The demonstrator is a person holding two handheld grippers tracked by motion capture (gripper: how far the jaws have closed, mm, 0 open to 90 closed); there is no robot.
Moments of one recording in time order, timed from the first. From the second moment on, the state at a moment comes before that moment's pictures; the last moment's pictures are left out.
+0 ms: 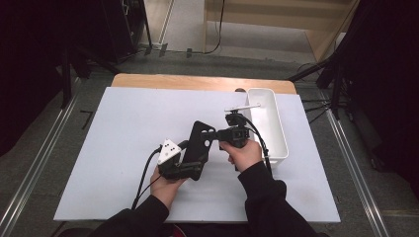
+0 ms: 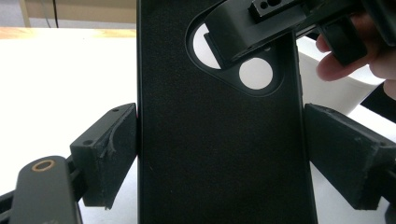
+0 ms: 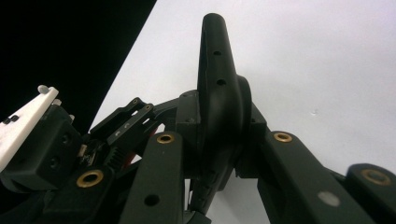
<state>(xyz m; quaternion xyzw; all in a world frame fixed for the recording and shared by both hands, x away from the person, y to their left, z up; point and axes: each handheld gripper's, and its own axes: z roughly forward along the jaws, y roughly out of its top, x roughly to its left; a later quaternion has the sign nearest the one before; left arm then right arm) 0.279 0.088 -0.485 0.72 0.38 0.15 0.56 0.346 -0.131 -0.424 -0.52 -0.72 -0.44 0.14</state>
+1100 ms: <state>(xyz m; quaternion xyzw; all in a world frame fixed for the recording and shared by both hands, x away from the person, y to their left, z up) 0.292 0.110 -0.457 0.78 0.38 0.05 0.50 0.340 -0.142 -0.400 -0.50 -0.74 -0.44 0.05</state>
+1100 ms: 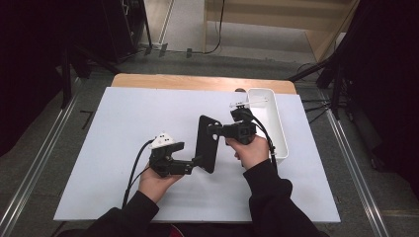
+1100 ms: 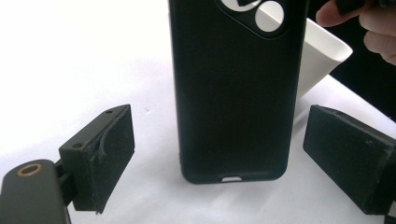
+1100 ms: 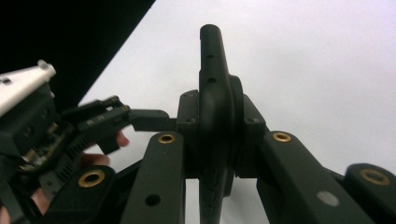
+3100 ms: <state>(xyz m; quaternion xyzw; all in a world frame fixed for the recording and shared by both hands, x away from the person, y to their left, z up) 0.323 0.134 -0.389 0.84 0.28 -0.05 0.47 0.322 -0.151 -0.391 -0.27 -0.83 -0.48 0.06</state>
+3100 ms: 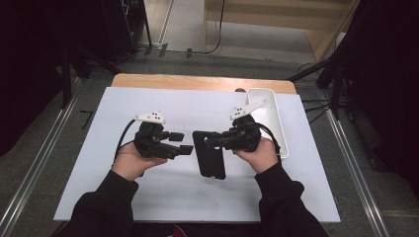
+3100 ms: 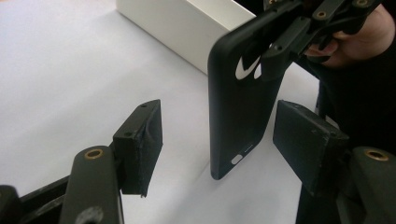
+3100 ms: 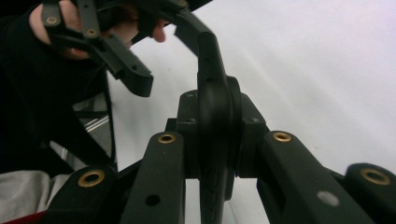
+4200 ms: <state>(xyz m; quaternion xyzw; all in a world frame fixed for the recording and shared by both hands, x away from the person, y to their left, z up) 0.321 0.129 -0.387 0.86 0.20 -0.10 0.46 0.321 -0.135 -0.399 -0.21 -0.86 -0.46 0.13</state>
